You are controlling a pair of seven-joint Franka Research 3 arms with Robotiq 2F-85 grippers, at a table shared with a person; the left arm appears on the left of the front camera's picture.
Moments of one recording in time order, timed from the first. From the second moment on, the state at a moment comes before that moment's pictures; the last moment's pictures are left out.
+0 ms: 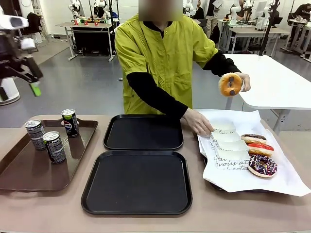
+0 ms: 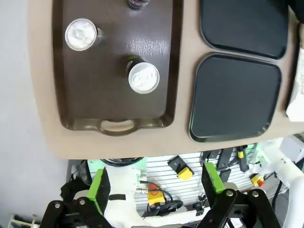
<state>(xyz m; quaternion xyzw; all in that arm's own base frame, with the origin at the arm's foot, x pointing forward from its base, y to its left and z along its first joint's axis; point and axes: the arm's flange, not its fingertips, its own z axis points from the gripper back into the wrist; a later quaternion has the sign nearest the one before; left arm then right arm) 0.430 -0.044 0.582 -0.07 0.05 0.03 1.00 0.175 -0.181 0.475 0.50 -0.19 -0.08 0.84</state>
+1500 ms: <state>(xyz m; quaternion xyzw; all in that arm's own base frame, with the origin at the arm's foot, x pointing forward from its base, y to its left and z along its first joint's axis) 0.450 -0.090 0.467 0.02 0.03 -0.06 1.00 0.175 -0.181 0.475 0.50 -0.19 -0.08 0.84</state>
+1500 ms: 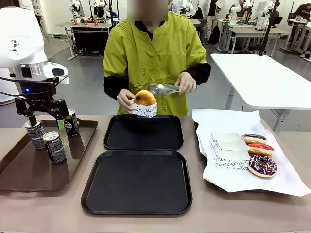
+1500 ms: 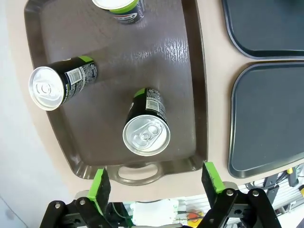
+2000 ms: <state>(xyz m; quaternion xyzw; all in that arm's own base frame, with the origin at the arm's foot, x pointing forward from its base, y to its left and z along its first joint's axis) 0.449 -0.085 0.458 0.02 -0.02 -0.01 1.00 0.175 -0.181 0.475 0.50 -0.19 -0.08 0.84</state>
